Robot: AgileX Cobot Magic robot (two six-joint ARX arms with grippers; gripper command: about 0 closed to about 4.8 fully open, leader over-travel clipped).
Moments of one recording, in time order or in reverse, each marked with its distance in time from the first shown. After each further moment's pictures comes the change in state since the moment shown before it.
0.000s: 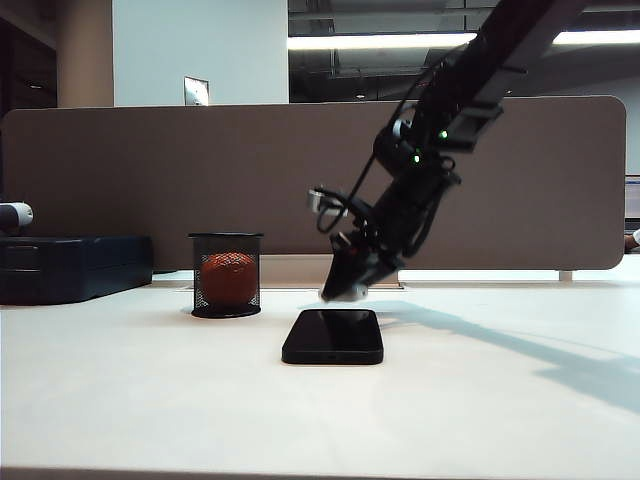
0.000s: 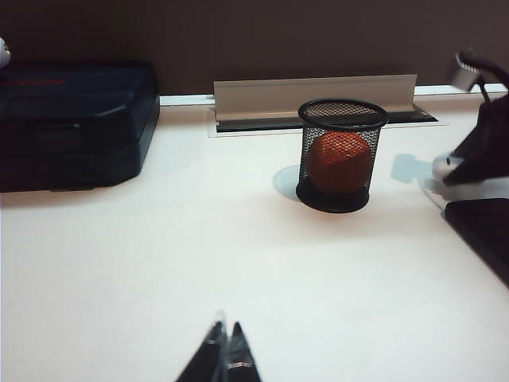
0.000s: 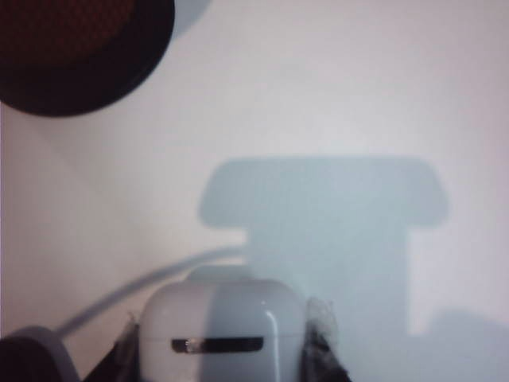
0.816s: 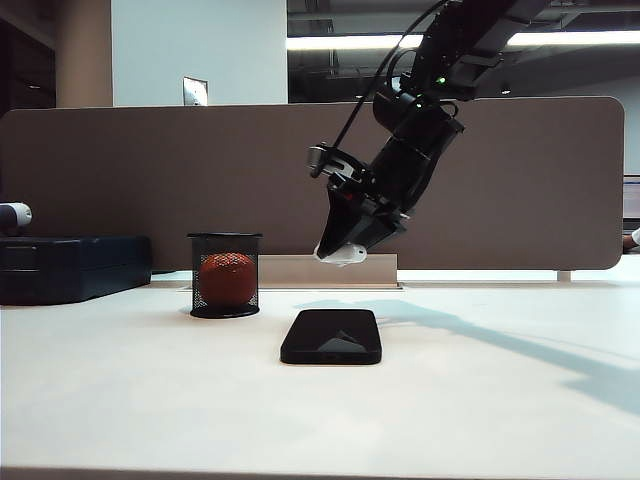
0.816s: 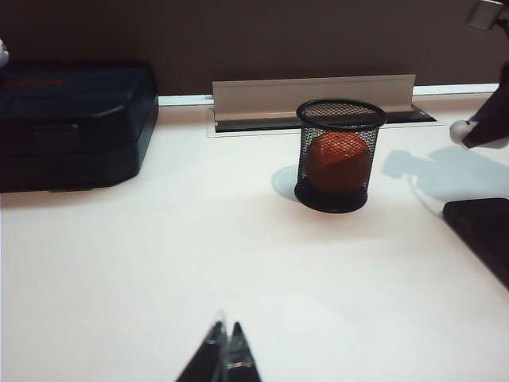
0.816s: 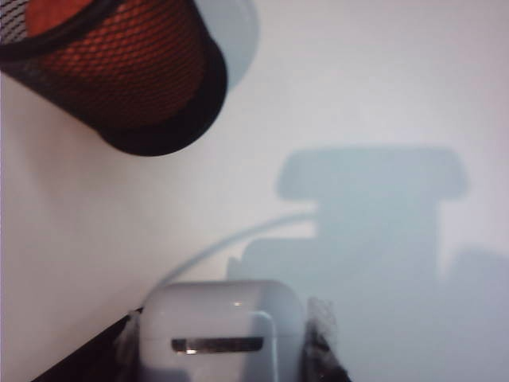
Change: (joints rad) left arm 0.000 0.000 0.000 0.000 0.000 0.000; right arm 0.008 -0.055 0.114 -0.223 -0.043 0.112
